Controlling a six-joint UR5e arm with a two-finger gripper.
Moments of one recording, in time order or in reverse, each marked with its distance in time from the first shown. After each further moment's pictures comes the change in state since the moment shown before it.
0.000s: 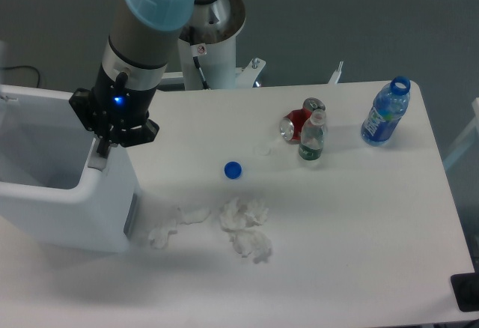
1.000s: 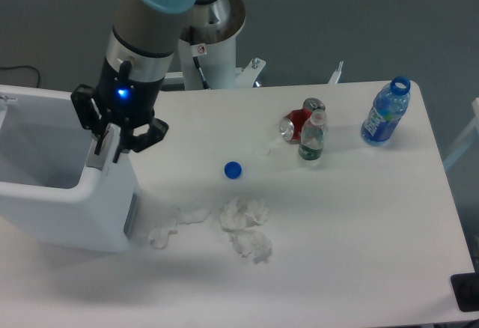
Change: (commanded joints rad) arm 0.058 0.009 0.000 0.115 0.006 0.012
